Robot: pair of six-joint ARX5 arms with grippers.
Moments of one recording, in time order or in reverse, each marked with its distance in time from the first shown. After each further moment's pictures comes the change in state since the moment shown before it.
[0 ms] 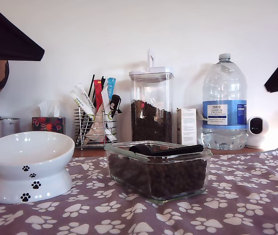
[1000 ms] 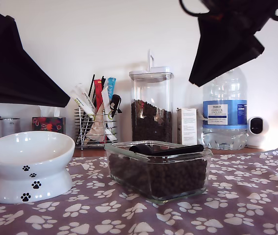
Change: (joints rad) left arm -0.124 0.229 0.000 0.073 -0.076 -0.067; right arm 0.029 0.740 0.700 -0.423 -0.161 -0.152
